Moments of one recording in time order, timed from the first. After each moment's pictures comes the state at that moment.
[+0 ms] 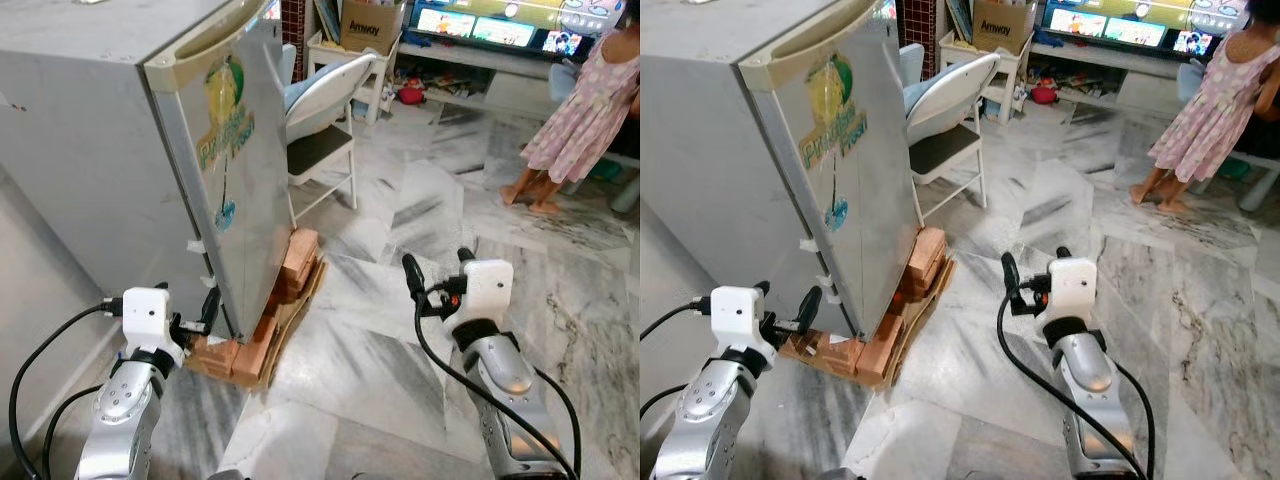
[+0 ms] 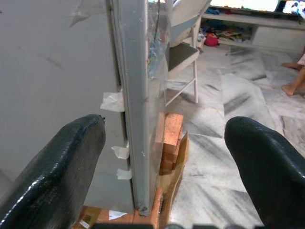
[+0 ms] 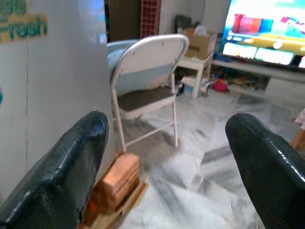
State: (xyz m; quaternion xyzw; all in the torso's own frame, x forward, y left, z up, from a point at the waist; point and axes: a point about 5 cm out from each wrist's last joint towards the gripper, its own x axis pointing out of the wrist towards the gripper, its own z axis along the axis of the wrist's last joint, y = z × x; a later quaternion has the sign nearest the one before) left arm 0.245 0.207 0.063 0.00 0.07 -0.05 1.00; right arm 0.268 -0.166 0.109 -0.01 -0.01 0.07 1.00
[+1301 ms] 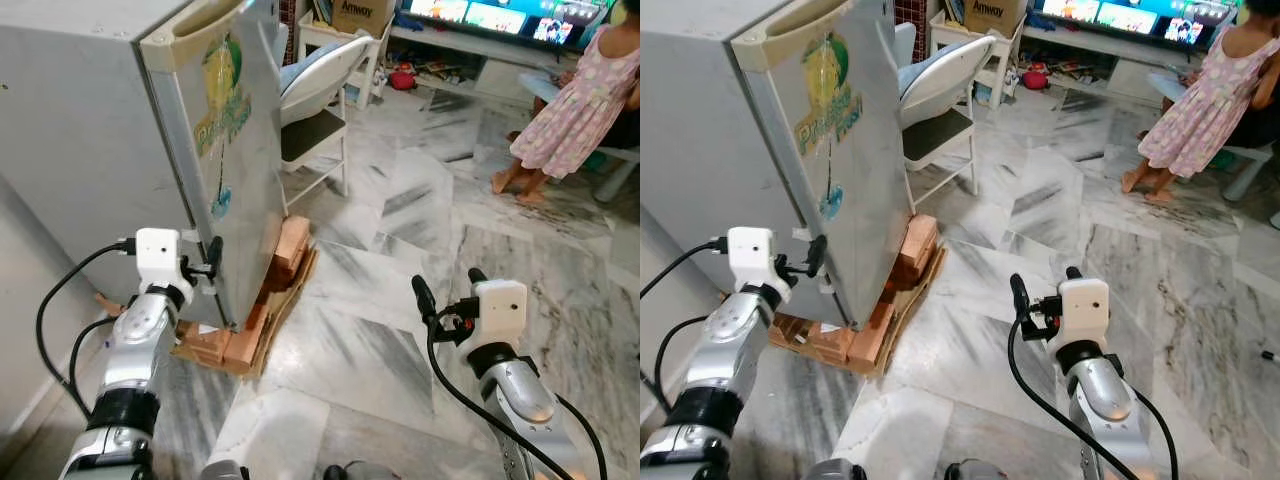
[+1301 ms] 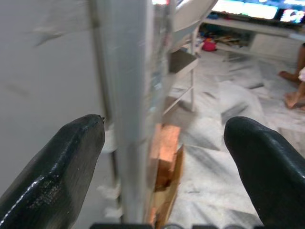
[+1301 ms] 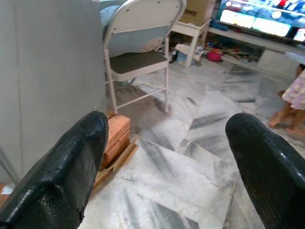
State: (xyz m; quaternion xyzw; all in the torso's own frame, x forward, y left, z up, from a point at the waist) left arm 0.327 0.202 0.088 0.01 0.04 -0.04 1.00; right arm 0.233 -0.178 0.099 -0.03 0.04 0.07 1.00
